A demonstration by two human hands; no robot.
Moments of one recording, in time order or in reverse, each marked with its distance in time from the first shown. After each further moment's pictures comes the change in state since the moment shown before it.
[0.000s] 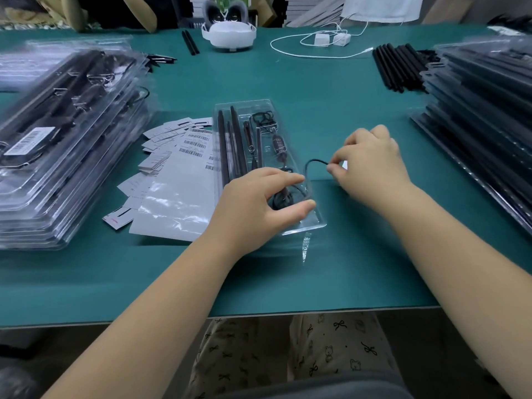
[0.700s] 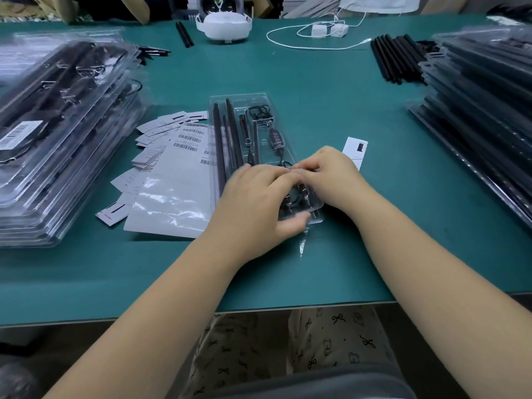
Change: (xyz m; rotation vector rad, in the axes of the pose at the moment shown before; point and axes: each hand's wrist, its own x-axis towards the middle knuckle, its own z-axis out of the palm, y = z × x) left_hand -0.004 0.000 0.004 0.415 -0.134 0.162; right_hand -0.003 -0.032 0.022 0.685 -0.201 0.063
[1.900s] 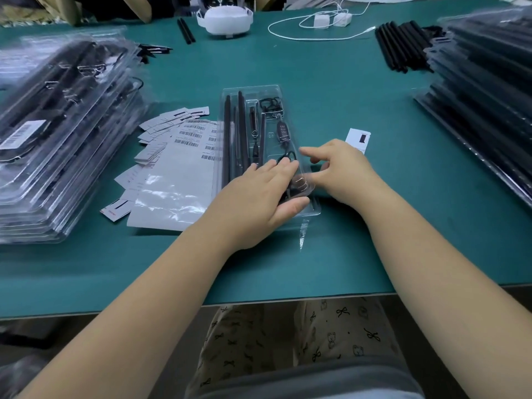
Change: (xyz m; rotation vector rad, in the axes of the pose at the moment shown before) left_hand 0.005 -0.009 -0.002 0.037 -0.351 -0.042; right_hand -0.004 0.017 -0.005 -0.054 0.039 -0.047
